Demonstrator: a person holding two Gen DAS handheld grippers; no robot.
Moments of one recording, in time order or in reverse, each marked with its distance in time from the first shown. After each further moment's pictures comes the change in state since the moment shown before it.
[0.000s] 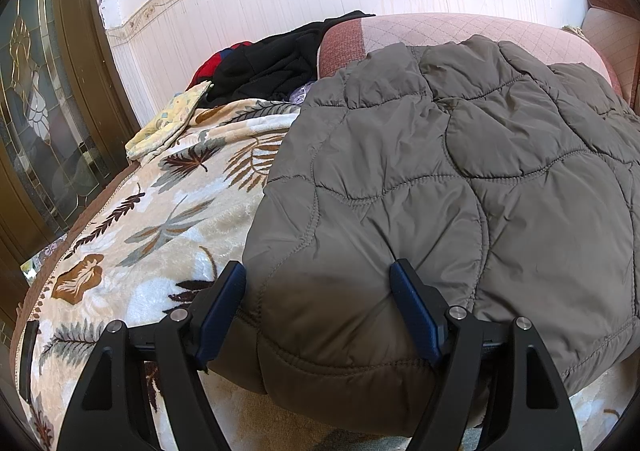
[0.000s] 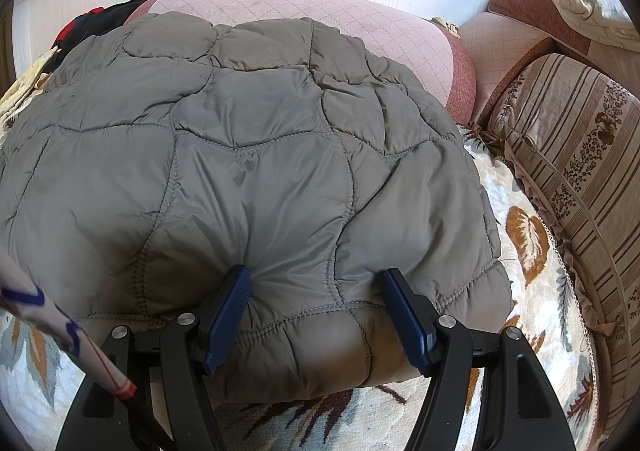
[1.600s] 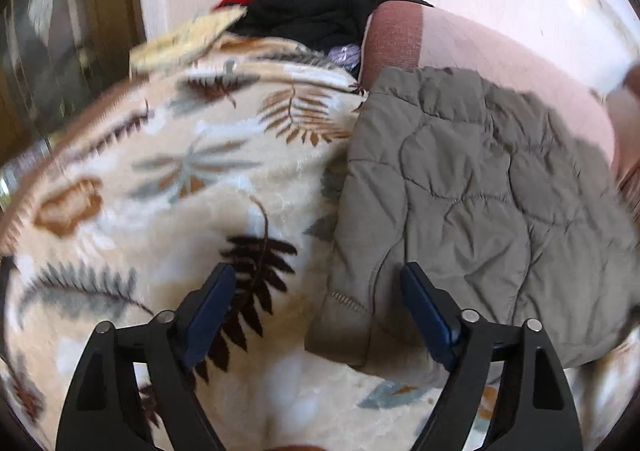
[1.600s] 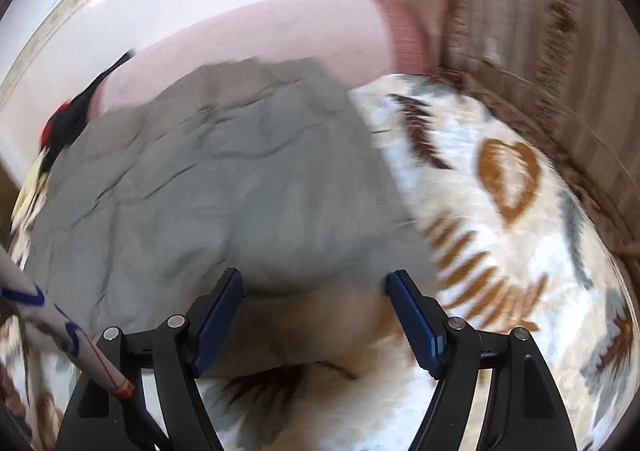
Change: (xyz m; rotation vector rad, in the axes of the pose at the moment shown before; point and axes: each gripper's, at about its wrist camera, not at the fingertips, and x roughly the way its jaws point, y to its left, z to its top) left arm 0.001 0.106 0.008 -0.297 0.236 -0.193; right arm -0.004 -0.115 -0.015 0.399 0.052 0.137
